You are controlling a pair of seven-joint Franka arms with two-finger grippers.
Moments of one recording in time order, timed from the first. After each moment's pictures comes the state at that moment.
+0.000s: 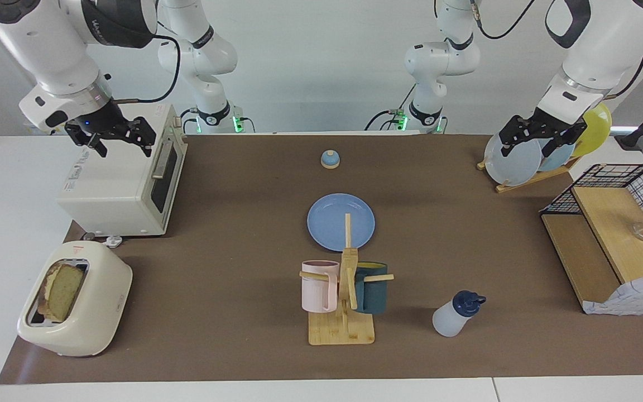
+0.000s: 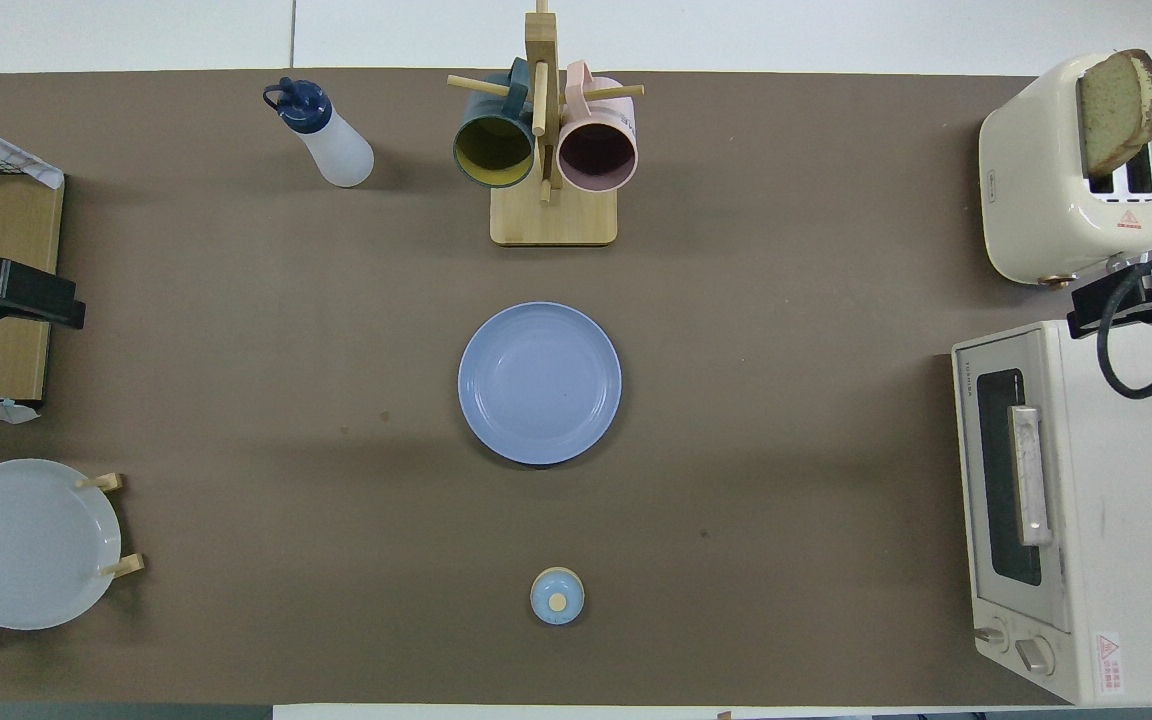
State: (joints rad) left arm -0.03 0.01 -0.03 -1.57 0.00 1.53 0.05; right arm -0.01 0.04 -0.03 -1.55 -0.04 1.46 -0.05
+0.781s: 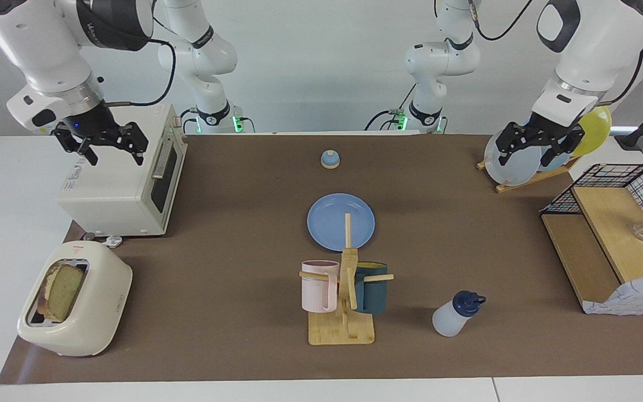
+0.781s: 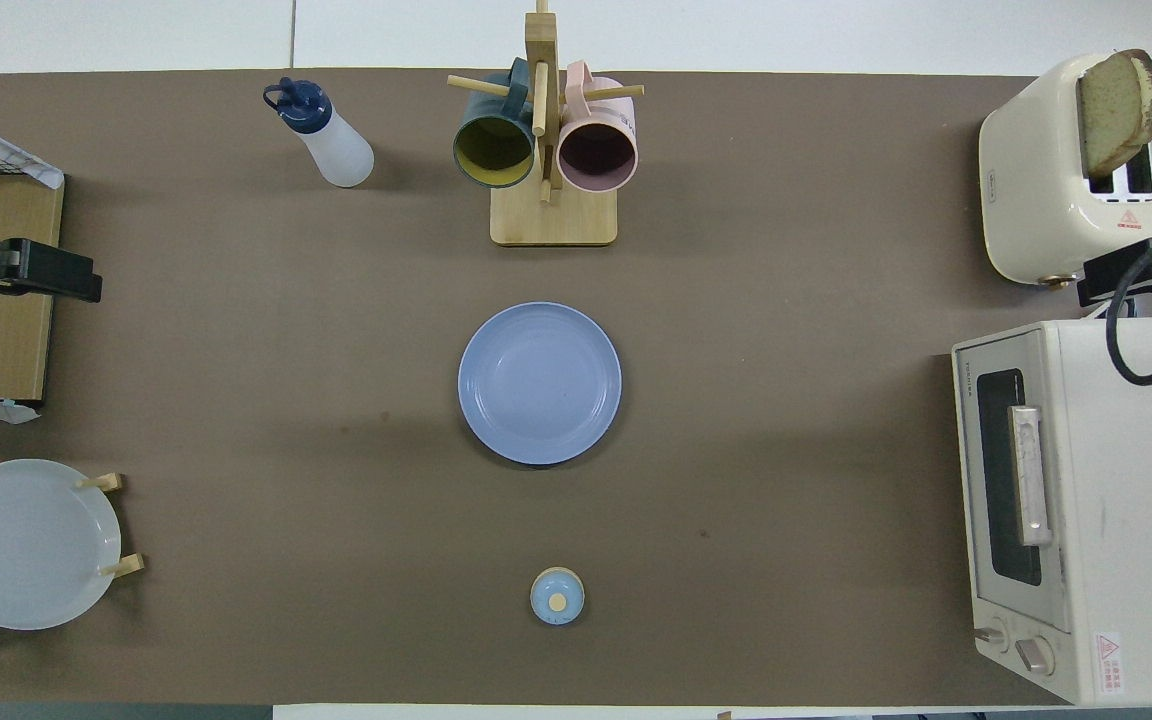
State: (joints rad) left arm -0.08 0.00 -0.04 -1.61 0.00 1.66 0.03; right arm -0.06 0.04 -0.04 -1.58 -0.05 1.69 -0.15
